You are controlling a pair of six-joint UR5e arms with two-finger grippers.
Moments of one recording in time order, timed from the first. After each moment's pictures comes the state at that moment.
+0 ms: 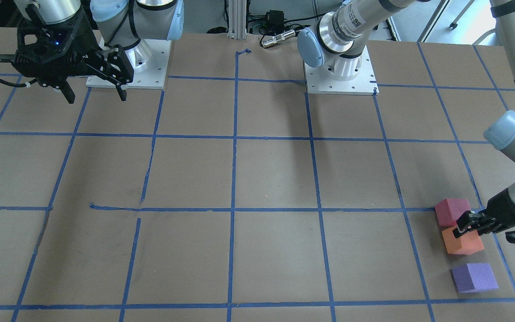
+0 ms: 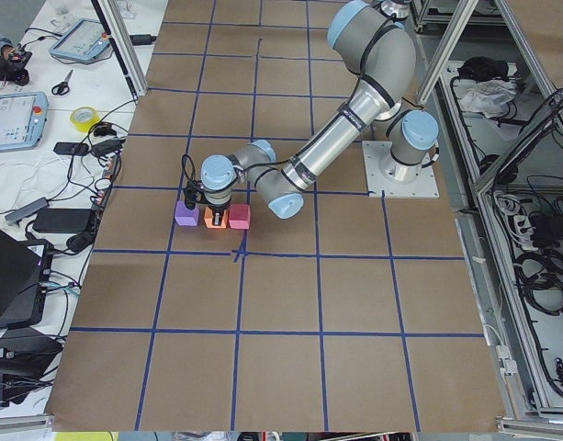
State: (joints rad) left arm -0.95 -2.12 -1.63 -0.94 1.36 0.63; right arm 1.55 -1.67 1.63 -1.61 -1.56 -0.11
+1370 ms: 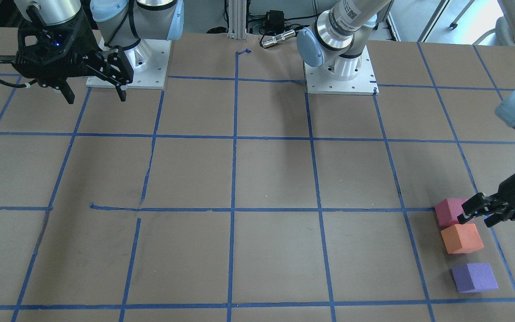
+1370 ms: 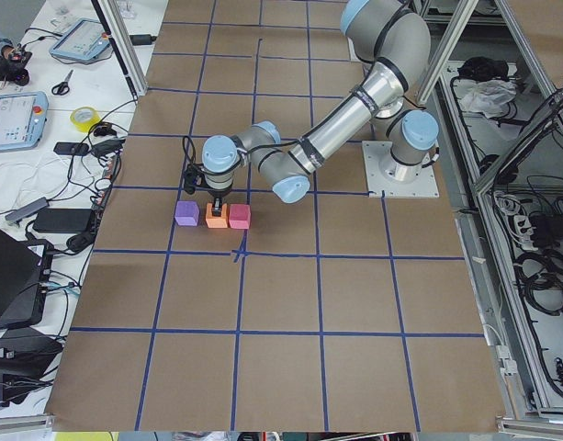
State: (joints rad) left arm -0.96 -1.98 -1.62 -1.09 1.35 0.64; right arm 1.55 -1.67 1.64 -1.61 -1.57 -0.11
